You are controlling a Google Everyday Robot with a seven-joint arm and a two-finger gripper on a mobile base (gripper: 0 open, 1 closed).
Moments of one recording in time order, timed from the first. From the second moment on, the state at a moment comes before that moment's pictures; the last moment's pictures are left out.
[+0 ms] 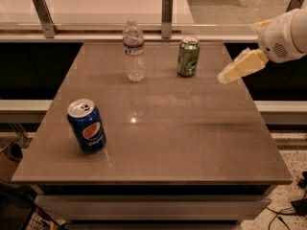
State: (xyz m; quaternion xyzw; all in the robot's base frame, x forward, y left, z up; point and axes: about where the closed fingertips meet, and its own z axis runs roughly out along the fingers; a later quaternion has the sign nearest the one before) arm 0.595 -0.217 0.963 -0.44 0.79 0.03 0.43
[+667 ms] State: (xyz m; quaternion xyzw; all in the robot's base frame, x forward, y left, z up) arm 0.659 -0.196 0.952 -0.40 0.74 0.12 0.53
